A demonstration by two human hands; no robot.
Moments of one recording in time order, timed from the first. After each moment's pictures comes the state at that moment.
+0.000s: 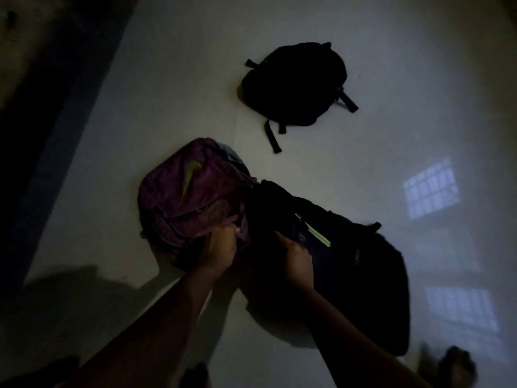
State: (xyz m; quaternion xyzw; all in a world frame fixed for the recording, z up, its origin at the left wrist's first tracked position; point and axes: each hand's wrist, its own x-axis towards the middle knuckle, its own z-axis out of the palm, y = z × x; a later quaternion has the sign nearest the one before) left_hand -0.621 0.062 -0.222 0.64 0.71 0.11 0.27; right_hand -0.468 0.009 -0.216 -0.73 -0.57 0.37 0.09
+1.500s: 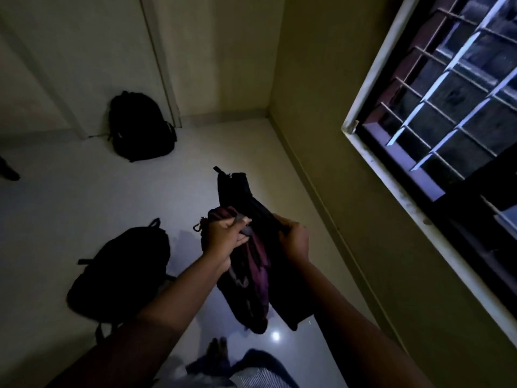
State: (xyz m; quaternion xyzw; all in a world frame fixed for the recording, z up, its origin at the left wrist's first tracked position) left_hand 0.094 0.412 0.280 0.38 0.53 0.31 0.70; right_hand 0.224 0.360 0.242 -0.79 -0.39 0.26 0.39
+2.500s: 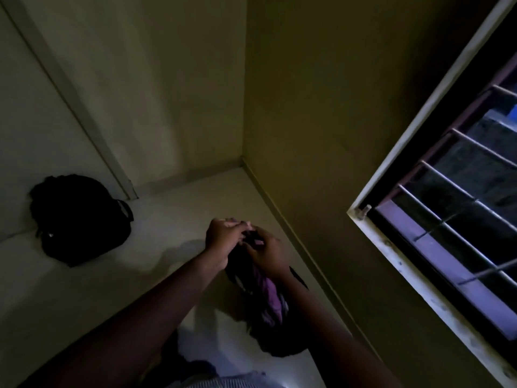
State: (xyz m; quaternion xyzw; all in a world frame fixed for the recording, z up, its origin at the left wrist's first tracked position) left_hand 0.360 0.882 0.275 0.51 0.52 0.21 0.65; right_hand 0.434 0.798 0.253 -0.78 -0.41 0.30 0.37
